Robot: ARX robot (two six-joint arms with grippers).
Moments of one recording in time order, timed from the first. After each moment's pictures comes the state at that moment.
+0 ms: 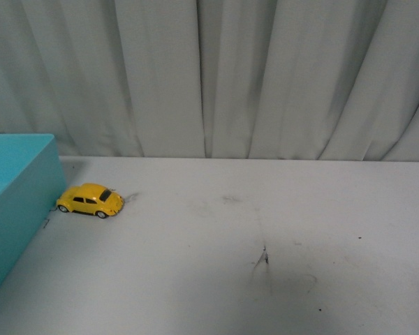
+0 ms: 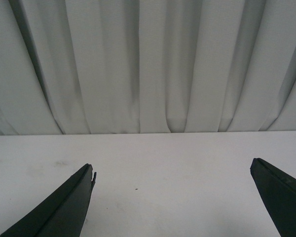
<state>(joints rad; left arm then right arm) 0.07 0.64 0.31 0.21 -0.24 -0.27 0.00 0.00 0.01 0.00 0.00 0.00</state>
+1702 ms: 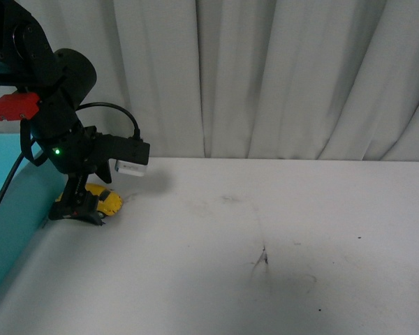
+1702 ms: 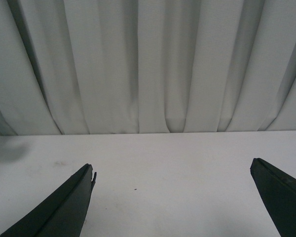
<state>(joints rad) -0.08 2.43 1.85 -0.76 0.07 1.39 0.00 0.00 0.01 0.00 0.00 0.00</state>
